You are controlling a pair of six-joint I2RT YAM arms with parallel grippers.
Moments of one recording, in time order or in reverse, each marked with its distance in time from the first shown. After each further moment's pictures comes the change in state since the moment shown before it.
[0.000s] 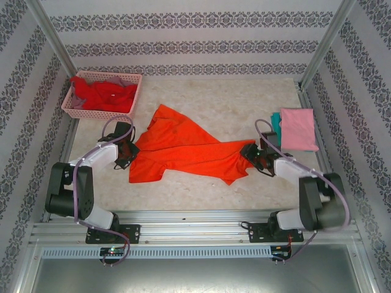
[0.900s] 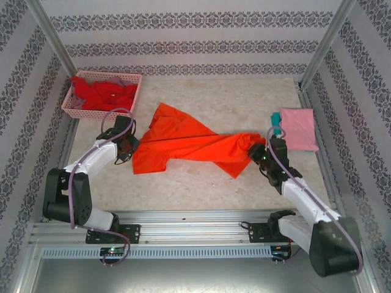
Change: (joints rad) left arm -0.035 -0.072 0.065 -0.017 -0.042 -0.012; right arm 0.034 -0.454 -0.203 0.028 0.109 0.126
